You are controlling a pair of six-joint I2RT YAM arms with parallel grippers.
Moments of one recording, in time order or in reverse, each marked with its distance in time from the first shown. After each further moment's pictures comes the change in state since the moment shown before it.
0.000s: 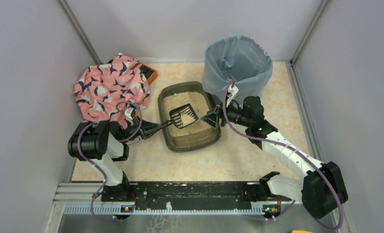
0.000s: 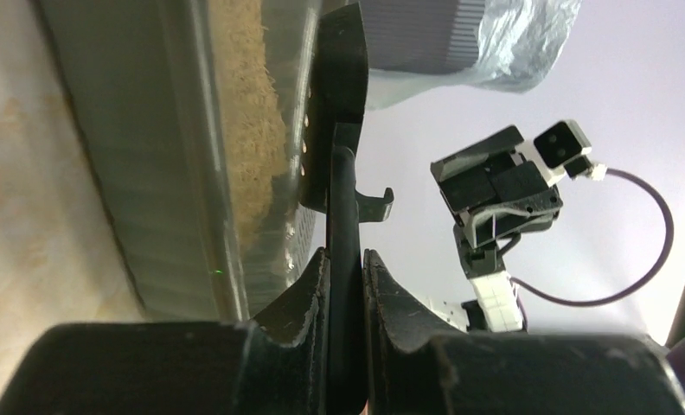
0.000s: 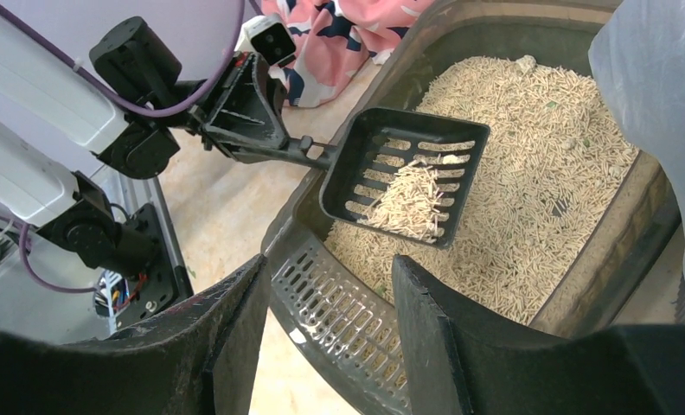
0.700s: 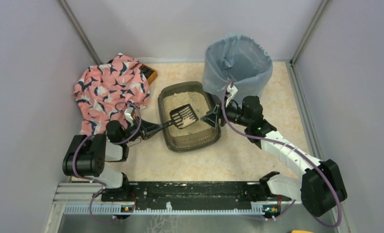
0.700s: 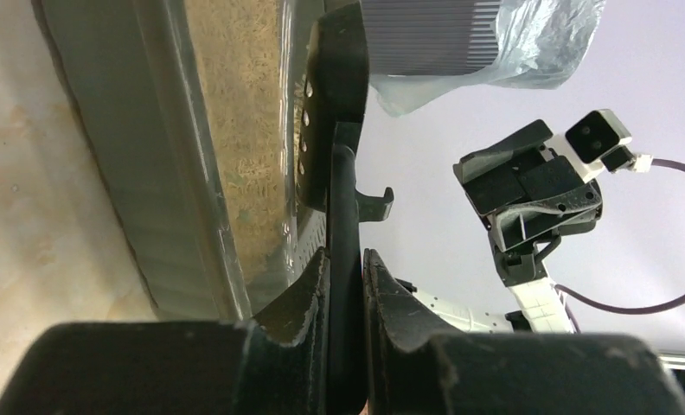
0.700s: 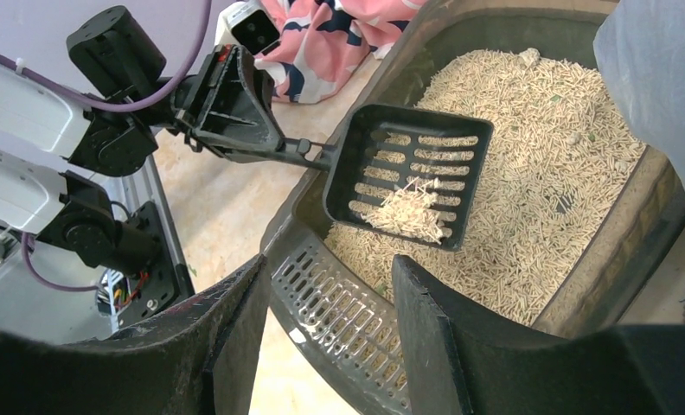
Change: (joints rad) left arm -0.045 -0.205 -0.027 -0.259 -0.068 0.166; right arm 0.000 0.019 0.000 0.011 -0.005 0.008
